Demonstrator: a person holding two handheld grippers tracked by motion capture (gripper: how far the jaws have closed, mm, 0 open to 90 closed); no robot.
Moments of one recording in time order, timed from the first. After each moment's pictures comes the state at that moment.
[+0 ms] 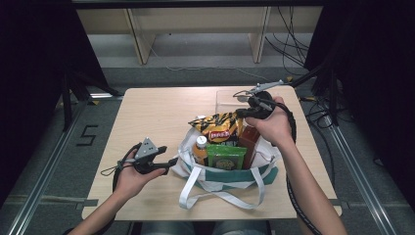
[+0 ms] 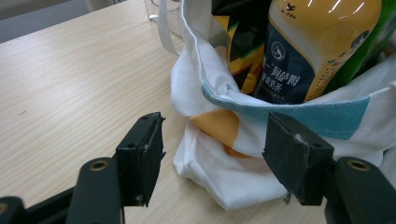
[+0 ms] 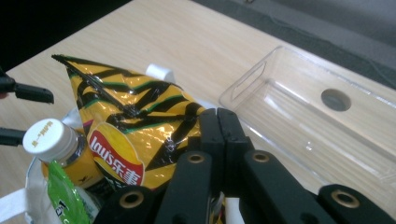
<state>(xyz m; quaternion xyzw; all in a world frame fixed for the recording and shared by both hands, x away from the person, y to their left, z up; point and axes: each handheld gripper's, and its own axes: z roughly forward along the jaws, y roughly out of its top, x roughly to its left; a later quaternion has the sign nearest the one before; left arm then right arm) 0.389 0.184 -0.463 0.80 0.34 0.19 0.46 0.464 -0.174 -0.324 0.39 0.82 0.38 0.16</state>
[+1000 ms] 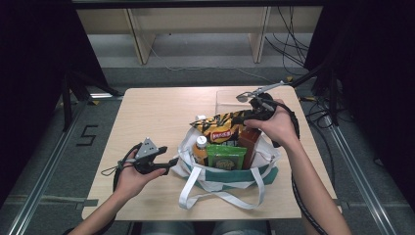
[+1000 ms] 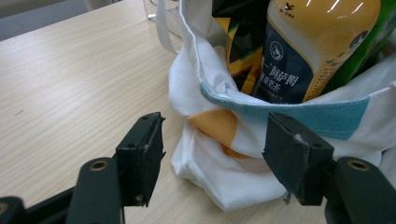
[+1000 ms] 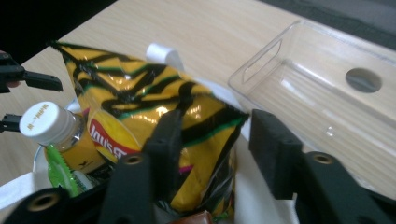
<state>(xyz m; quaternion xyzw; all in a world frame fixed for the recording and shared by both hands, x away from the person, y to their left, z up) 0.389 0.183 -0.463 0.80 0.33 0.19 0.46 0.478 -0.183 -0.340 0.39 0.83 0.38 0.10</state>
